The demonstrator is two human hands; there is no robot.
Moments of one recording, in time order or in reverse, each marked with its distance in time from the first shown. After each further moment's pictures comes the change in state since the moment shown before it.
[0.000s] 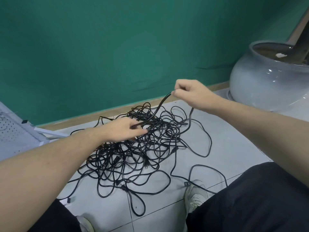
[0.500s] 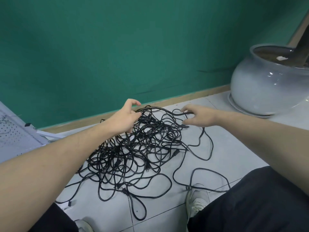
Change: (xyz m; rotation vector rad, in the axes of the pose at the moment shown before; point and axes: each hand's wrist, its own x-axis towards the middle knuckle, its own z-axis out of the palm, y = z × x) left_hand 0.010 0.018 -0.013 -0.450 0.258 -0.057; right_hand -0.008 0.059 0.004 -0.380 -0.379 0.364
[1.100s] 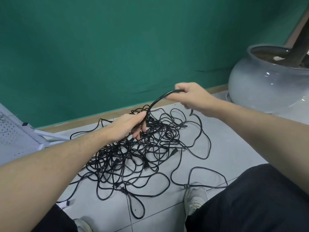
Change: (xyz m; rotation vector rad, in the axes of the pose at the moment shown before) left_hand -0.015 -0.008 0.009 0.027 -0.197 0.159; right_hand -0.023 -0.056 -0.025 0.644 0.258 -0.282
